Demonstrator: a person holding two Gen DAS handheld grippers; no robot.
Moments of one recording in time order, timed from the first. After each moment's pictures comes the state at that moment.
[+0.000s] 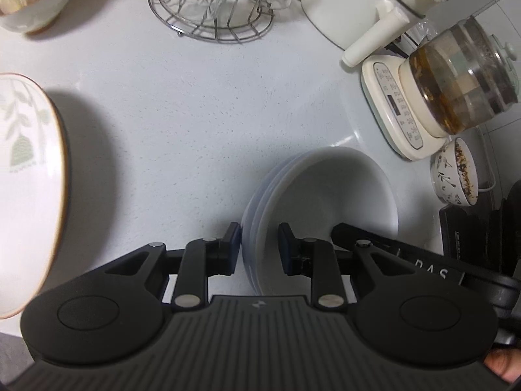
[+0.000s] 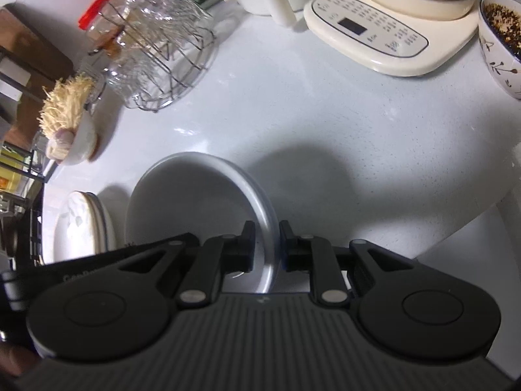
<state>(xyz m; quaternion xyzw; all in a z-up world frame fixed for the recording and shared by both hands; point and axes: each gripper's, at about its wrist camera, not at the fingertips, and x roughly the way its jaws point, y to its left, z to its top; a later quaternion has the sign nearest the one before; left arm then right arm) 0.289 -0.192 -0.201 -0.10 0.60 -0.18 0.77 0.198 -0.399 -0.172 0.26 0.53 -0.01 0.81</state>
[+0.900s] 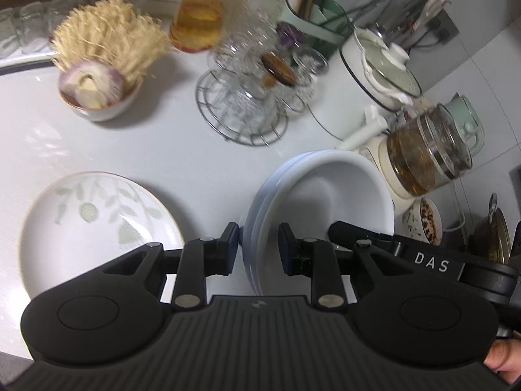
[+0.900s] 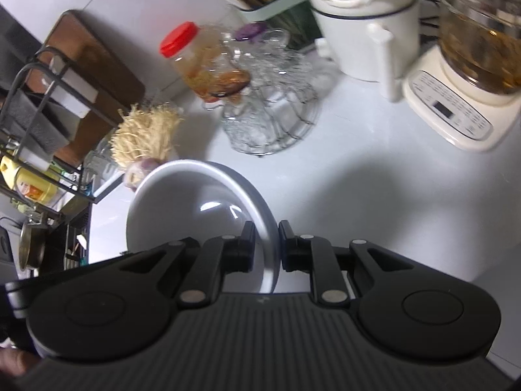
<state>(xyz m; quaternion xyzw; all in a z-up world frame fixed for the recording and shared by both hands) 0.310 -0.085 -0.102 -0.14 0.53 -0.19 0.82 0.233 -0.315 -0.083 0.25 0.47 0.02 0.85</state>
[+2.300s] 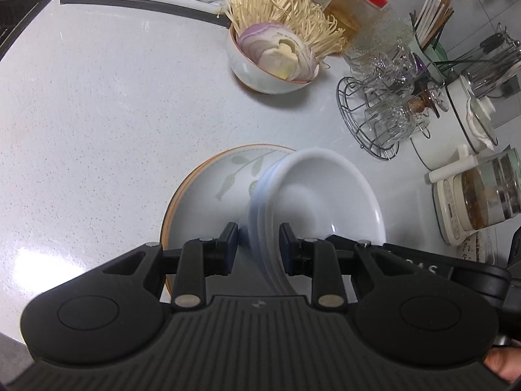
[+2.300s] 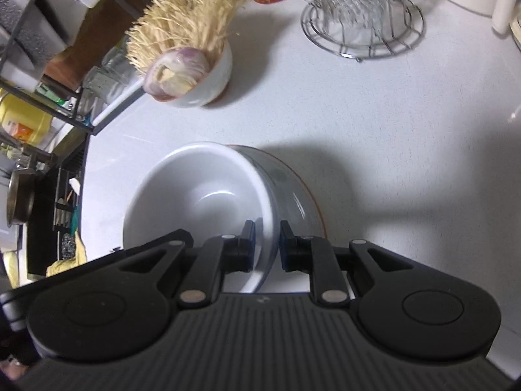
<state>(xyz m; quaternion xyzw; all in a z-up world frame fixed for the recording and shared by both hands) 0.309 0.061 -0.181 -0.20 0.54 -0.10 0.81 0.268 -0.173 -0.158 0.22 0.55 0.05 0.81</state>
